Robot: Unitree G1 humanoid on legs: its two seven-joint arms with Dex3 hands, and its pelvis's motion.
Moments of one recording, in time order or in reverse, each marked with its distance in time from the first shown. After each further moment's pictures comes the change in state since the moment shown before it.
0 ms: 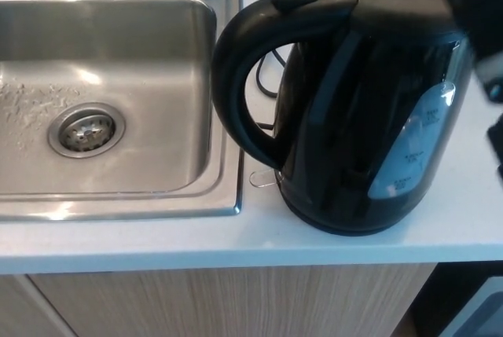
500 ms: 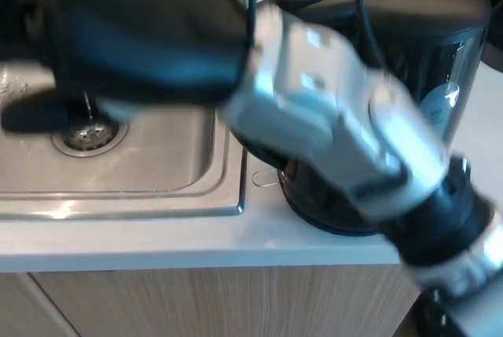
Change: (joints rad) left_arm -0.021 -0.019 -0.001 -0.005 0.000 0.000 -0.001; right_arm 0.603 0.177 0.121 -0.620 -0.060 0.086 0.062
